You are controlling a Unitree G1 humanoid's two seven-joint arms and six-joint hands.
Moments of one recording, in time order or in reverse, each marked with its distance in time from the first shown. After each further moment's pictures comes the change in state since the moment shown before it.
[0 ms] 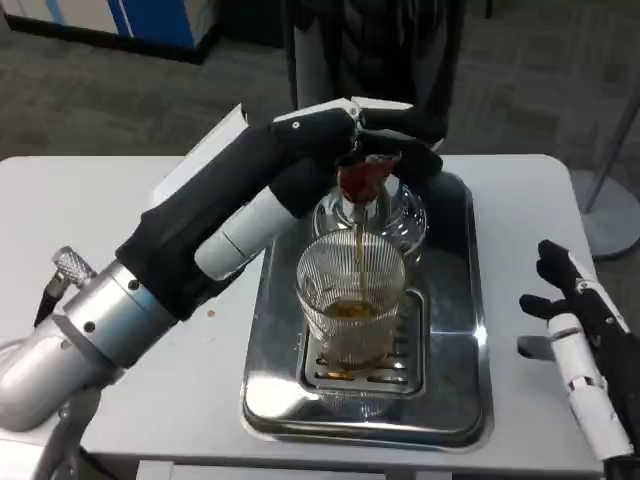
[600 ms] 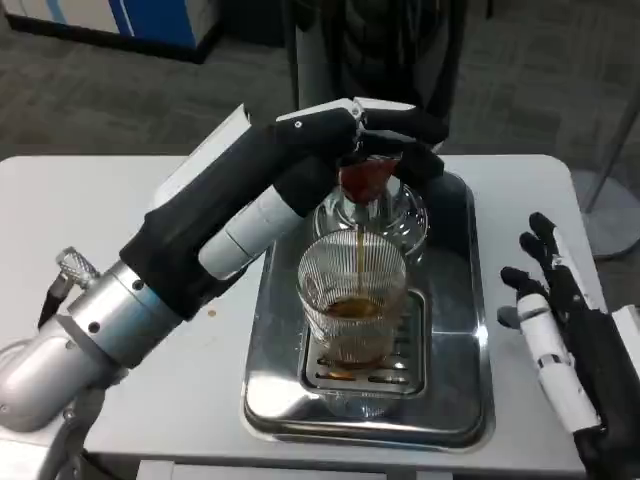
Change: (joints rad) left arm 0.000 0.000 -0.013 0.000 0.005 -0.001 0.018; right arm -0.126 -0.051 0.015 0.141 0.009 -0.063 -0.018
